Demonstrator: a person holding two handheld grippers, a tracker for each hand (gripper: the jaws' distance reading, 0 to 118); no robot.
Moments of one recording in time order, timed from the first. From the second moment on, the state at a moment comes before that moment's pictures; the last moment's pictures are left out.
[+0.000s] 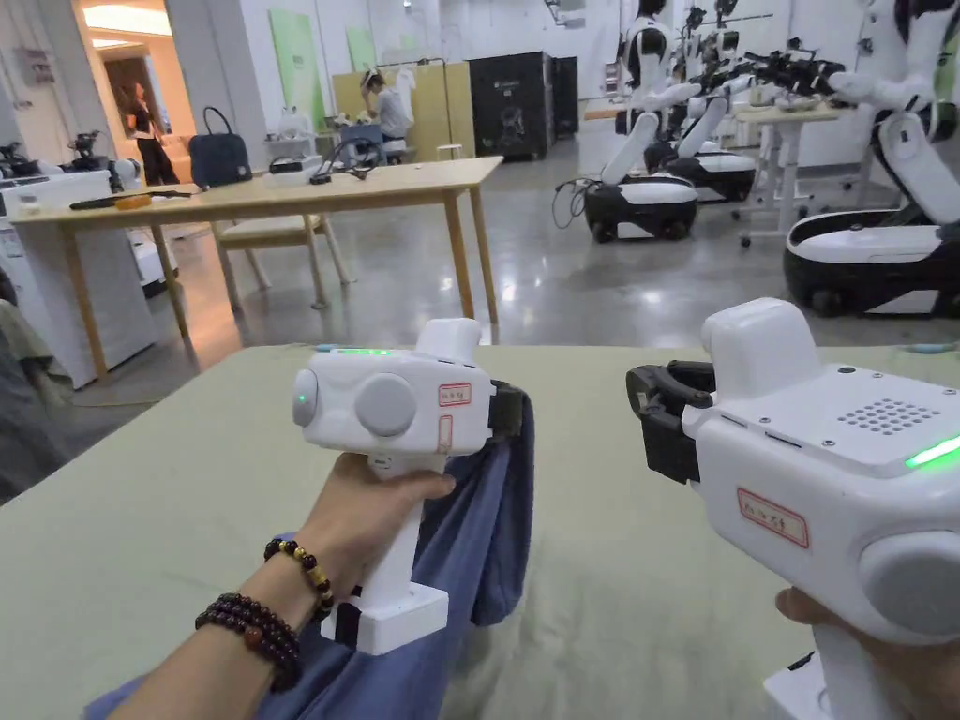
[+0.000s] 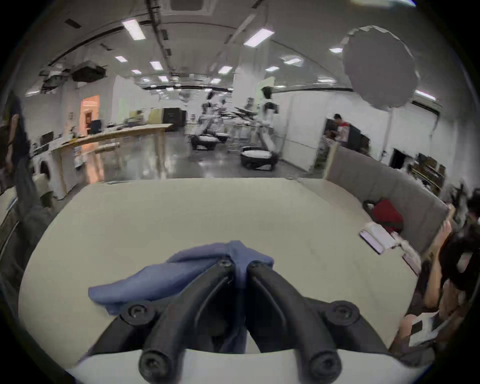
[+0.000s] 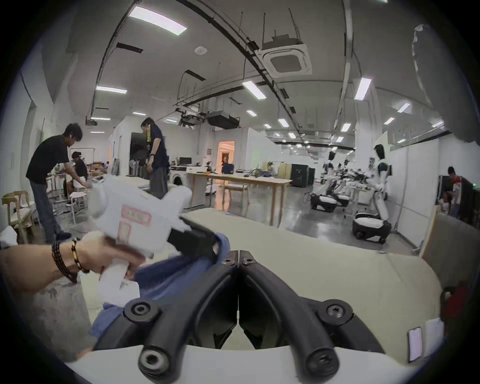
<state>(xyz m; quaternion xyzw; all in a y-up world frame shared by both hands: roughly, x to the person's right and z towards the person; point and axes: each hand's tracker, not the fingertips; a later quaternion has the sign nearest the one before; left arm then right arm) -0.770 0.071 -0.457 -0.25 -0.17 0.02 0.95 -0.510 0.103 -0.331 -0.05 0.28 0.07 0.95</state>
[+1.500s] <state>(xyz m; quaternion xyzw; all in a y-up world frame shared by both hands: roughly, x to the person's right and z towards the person) -0.756 0.019 -0.412 -0.27 -0.13 0.03 0.95 -0.354 0.103 -0.255 -0.08 0.18 0.03 0.98</state>
